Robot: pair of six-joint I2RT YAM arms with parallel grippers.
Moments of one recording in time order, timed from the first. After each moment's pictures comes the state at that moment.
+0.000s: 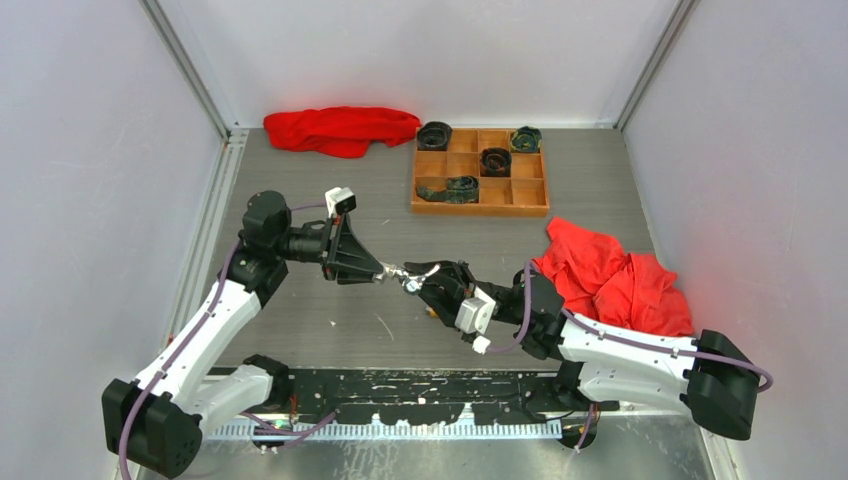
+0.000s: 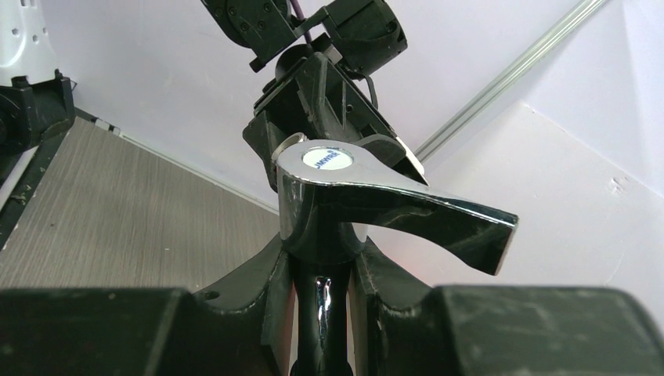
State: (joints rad) left arm -0.35 0.98 0.78 0.03 1.30 -1.45; right arm 1.04 0.96 0.43 0.92 -0.39 -0.68
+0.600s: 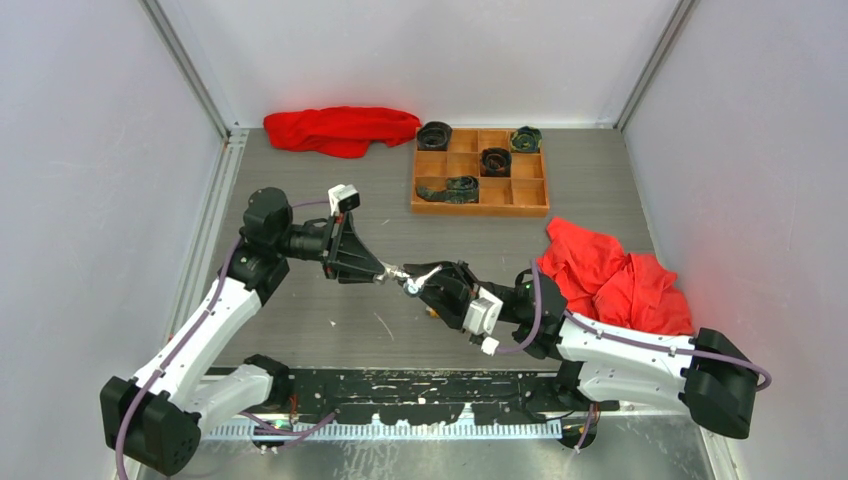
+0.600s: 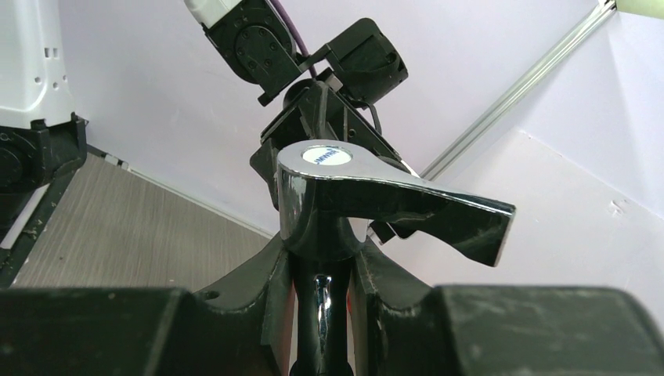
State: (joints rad) left arm -0.37 0.99 0.82 0.04 1.31 -1.44; right arm 1.05 0.98 0.43 1.01 -0.43 -0.63
